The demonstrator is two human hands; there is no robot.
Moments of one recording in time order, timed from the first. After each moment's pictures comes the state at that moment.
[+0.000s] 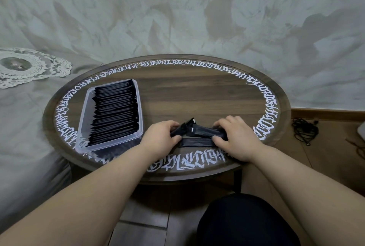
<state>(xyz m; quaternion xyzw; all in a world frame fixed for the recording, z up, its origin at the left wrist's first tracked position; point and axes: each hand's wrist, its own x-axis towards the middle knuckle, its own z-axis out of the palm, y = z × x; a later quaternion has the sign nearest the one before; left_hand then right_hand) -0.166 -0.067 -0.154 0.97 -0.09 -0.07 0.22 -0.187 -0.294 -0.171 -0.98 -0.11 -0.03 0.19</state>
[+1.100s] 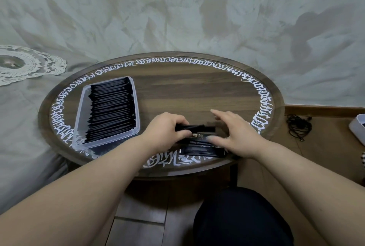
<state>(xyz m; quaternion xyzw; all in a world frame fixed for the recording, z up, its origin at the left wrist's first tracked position) -0.170 -0.079 -0.132 0.94 -0.22 -0.05 0.24 -0.197 -0.306 -0.164 -0.95 -0.12 -0.02 0.27</state>
